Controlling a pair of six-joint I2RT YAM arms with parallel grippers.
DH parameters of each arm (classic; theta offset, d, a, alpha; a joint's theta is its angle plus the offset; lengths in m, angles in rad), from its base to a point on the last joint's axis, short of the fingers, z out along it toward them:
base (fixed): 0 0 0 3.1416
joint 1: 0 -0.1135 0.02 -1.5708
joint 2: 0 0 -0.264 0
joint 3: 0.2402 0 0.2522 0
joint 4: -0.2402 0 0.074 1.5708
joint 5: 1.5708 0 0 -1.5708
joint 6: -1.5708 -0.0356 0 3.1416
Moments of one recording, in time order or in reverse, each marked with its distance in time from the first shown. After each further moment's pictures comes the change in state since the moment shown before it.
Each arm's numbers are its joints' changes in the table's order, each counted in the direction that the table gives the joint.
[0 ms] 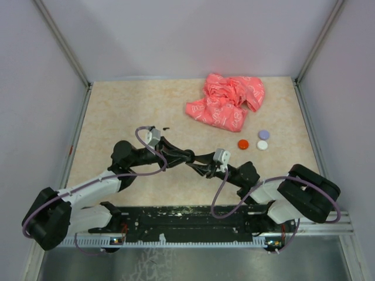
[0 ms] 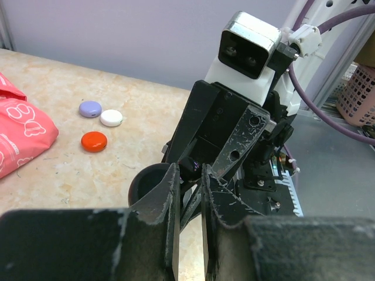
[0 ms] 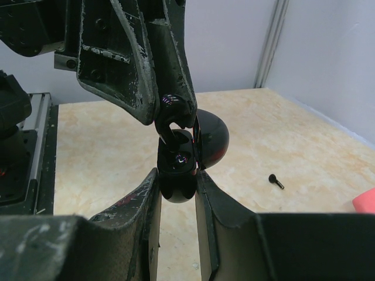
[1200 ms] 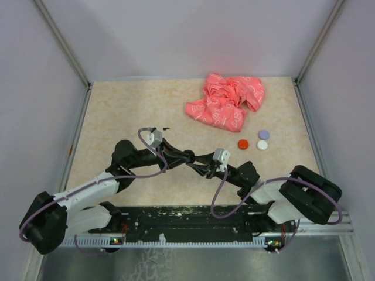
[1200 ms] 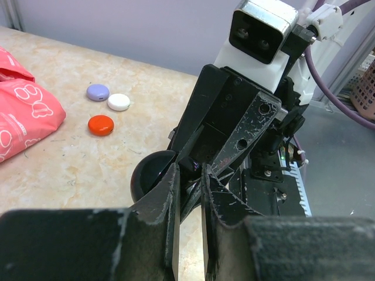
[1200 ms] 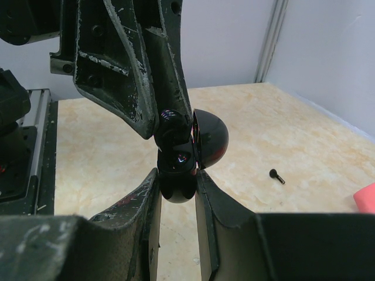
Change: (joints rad) left arm 0.005 0.039 0.002 -0.138 -0.036 -0.070; right arm 0.000 0.019 0.000 -0.037 0.001 -0.001
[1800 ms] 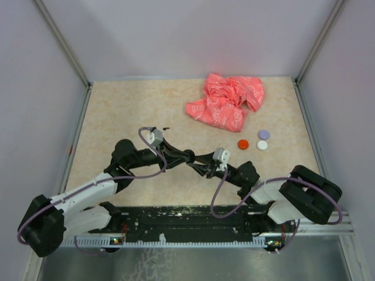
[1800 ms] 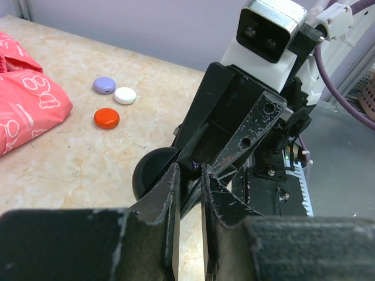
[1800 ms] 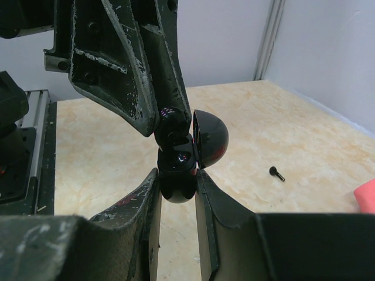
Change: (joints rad) left arm 0.002 0.034 0.015 -0.092 -0.039 -0.018; right arm 0.000 0.000 0.000 -0.003 0.009 -0.011
